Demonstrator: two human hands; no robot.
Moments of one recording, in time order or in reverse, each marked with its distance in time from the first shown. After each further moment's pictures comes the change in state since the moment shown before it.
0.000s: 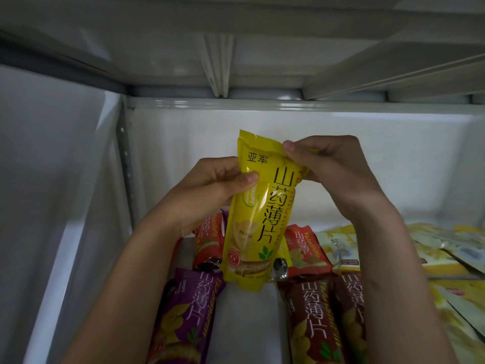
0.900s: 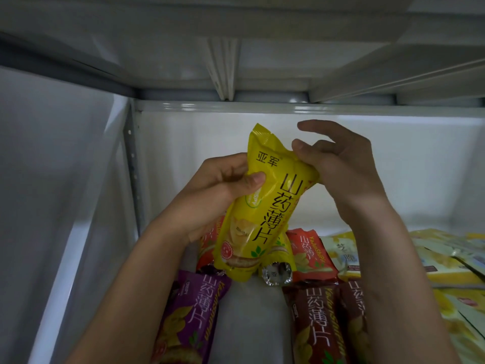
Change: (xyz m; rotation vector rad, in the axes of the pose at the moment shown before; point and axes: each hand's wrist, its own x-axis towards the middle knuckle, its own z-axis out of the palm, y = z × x) left_hand -0.001 -0.001 0.008 -0.077 0.033 0.087; right_hand 0.000 -0.008 0.007 0.059 0.144 0.054
